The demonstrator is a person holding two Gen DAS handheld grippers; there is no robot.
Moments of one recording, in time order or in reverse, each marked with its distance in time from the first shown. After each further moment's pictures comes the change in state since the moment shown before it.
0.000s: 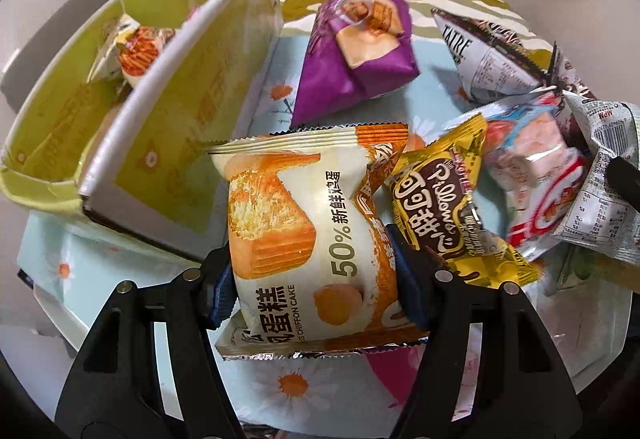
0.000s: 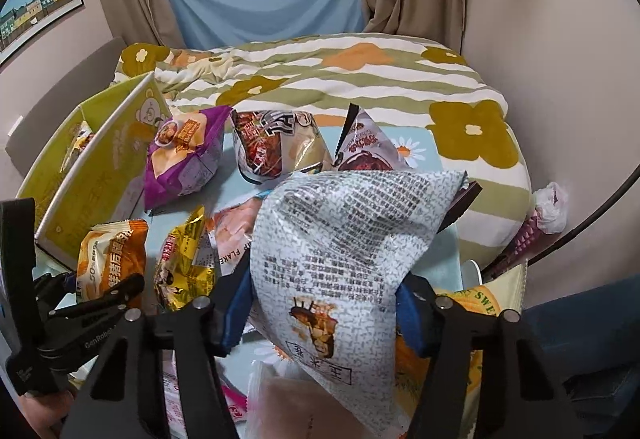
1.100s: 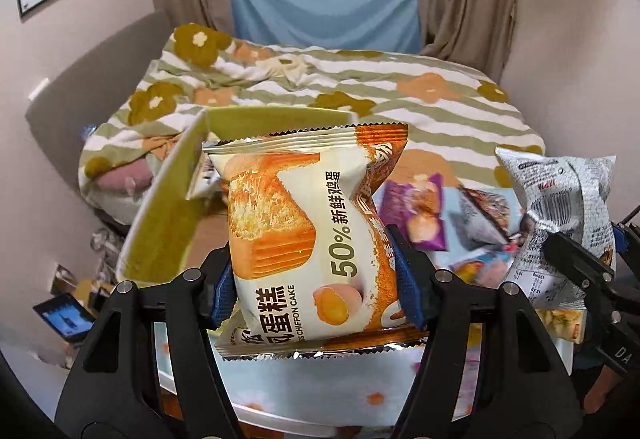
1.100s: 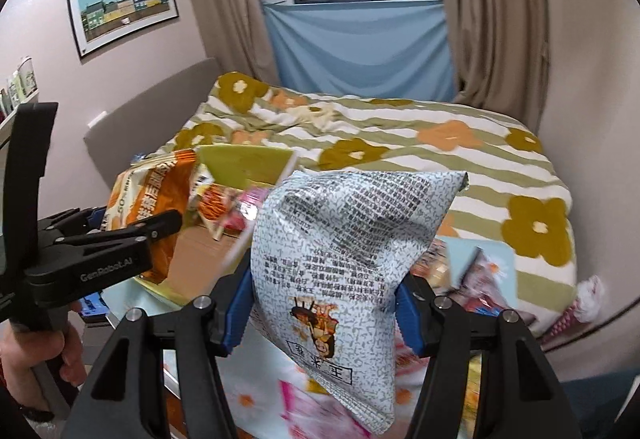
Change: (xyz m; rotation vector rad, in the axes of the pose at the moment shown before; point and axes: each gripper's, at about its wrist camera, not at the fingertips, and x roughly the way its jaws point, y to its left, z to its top) left arm -0.141 0.128 0.090 -0.065 -0.220 -0.028; right arm -0.090 0.119 0.075 -0.184 -0.149 0.250
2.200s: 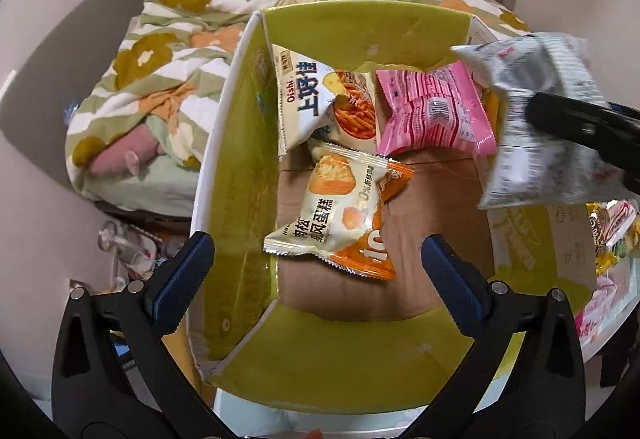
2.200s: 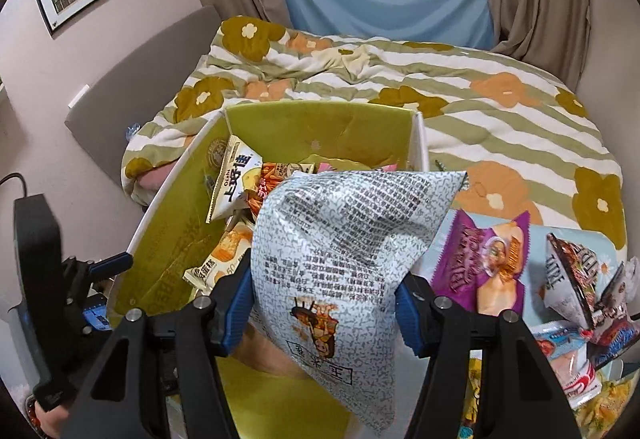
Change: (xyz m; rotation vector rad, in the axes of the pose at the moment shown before) left arm 0.124 0.147 -0.017 0.126 0.222 -0.037; right arm 0.183 0.129 0.046 0.055 0.223 0.011
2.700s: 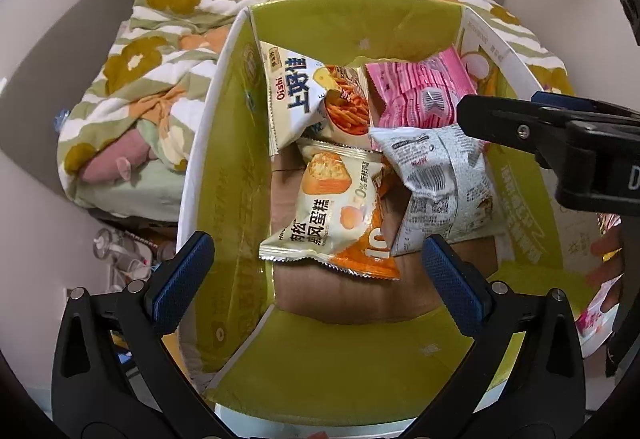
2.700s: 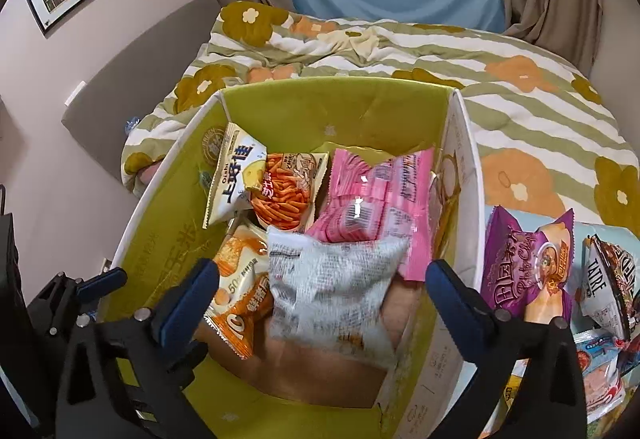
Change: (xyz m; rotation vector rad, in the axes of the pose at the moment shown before) left arm 0.009 -0.003 -0.003 0.036 0.000 -0.011; right arm 0.039 0.007 0.001 0.022 0.037 0.031
